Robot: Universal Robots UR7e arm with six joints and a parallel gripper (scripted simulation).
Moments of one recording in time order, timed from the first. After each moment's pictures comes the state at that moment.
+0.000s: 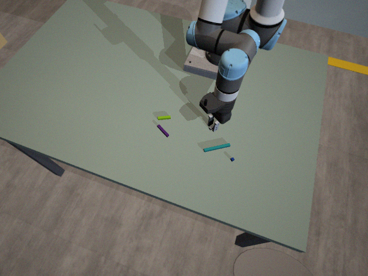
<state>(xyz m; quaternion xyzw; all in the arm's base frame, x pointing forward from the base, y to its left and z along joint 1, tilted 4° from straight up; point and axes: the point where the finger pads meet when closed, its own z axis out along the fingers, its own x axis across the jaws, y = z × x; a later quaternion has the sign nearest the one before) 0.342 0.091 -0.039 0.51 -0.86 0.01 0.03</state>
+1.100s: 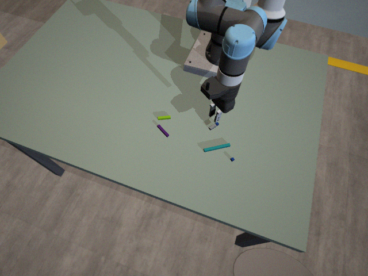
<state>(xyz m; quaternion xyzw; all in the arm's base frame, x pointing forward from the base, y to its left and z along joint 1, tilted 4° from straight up) 0.350 0.094 0.036 0.50 -0.86 0.01 0.02</state>
